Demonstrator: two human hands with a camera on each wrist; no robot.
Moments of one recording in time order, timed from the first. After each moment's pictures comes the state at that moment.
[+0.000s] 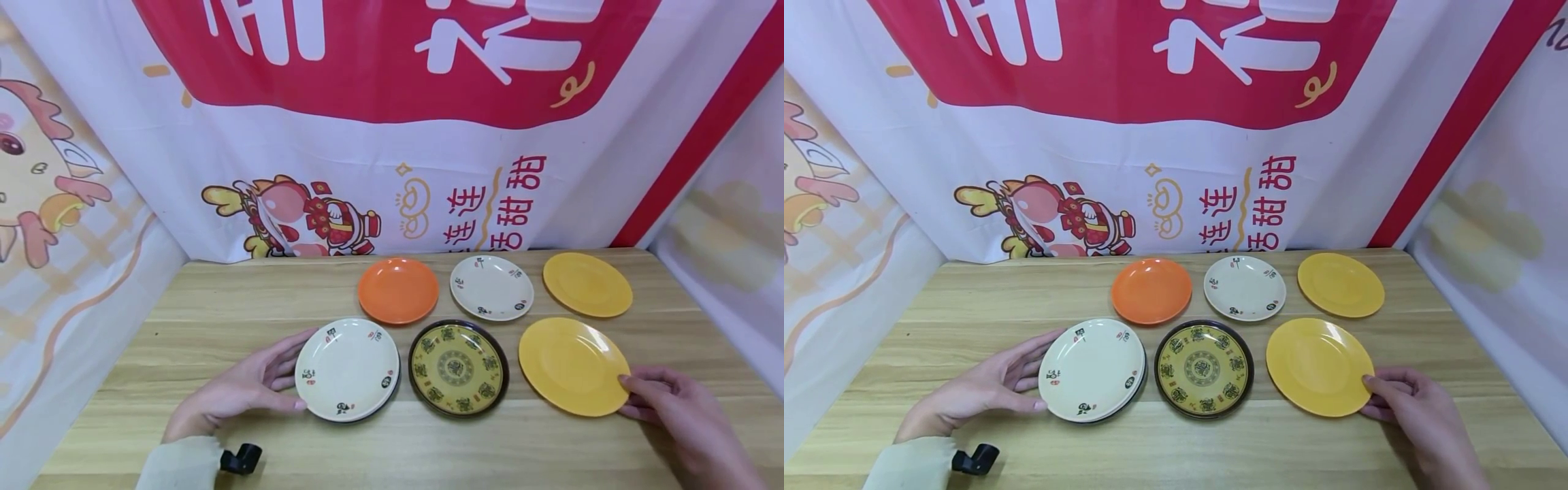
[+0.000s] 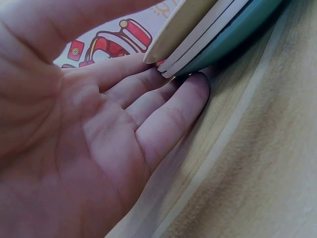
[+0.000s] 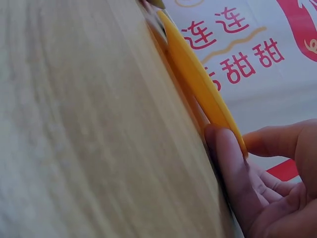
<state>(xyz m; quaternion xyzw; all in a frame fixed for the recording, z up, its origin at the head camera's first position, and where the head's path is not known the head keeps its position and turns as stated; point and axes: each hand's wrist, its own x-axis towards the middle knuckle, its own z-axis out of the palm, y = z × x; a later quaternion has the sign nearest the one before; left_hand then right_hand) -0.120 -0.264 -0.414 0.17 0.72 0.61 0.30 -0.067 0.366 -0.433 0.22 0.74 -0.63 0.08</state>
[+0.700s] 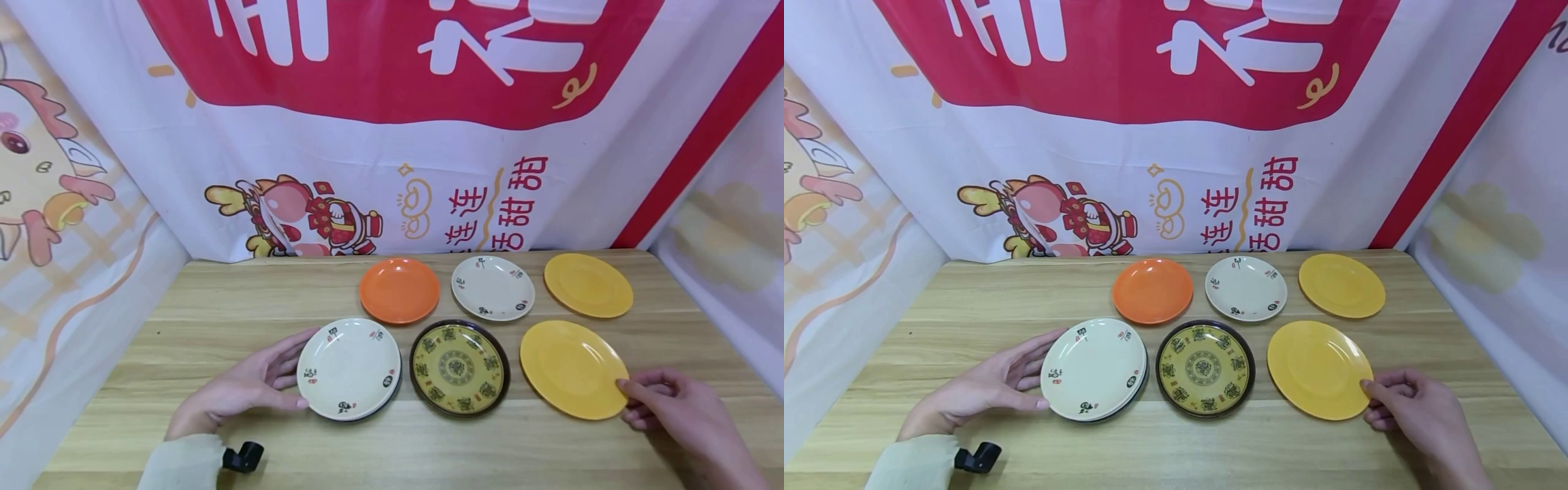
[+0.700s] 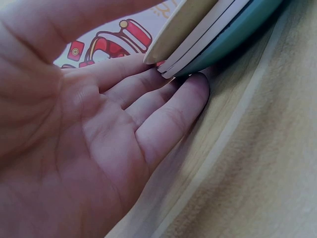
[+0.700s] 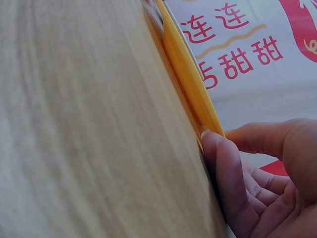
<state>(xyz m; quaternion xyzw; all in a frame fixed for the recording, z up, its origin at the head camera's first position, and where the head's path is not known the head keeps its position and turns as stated) -0.120 -0.263 -0.412 0.15 0.72 0.61 0.30 -0.069 0.363 -0.421 0.23 0.84 -0.47 0.13</state>
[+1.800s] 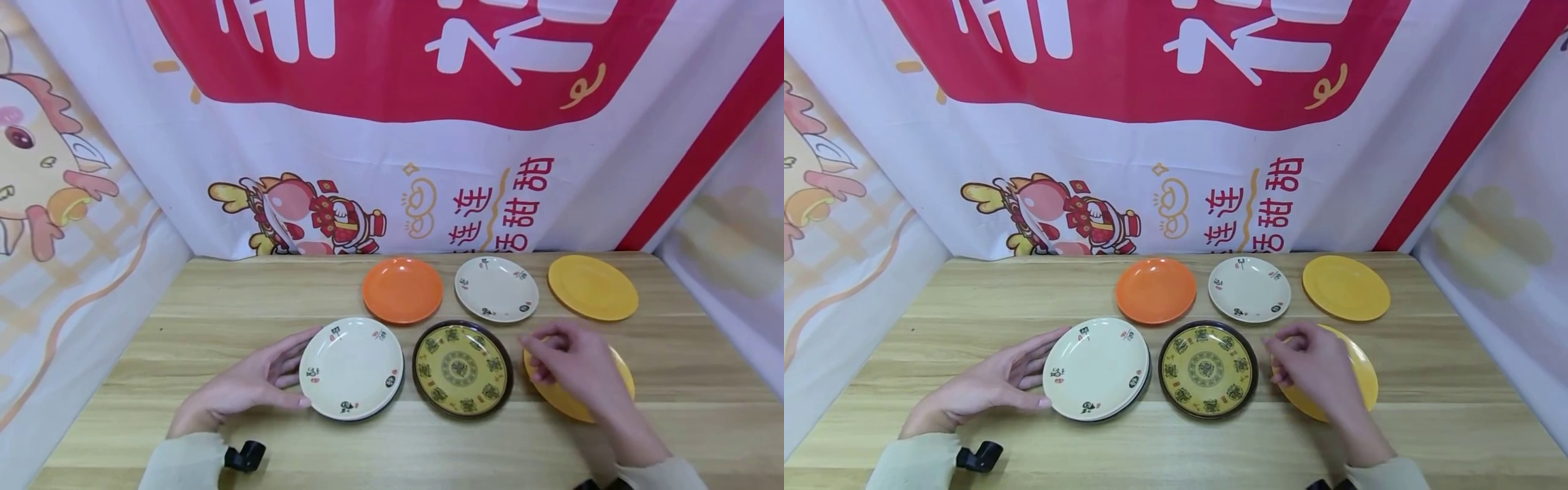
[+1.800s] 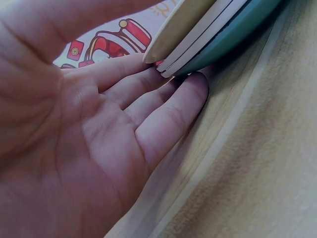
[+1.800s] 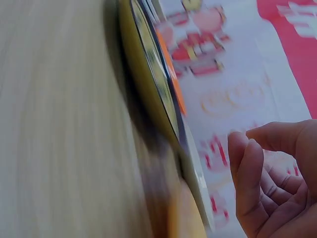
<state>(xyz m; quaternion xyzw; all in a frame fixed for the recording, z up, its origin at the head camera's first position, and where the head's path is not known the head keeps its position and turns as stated) -0.119 -0.264 -0.413 0.18 0.71 0.62 0.28 -0.106 0.229 -0.380 0.08 0.87 -0.49 0.05</state>
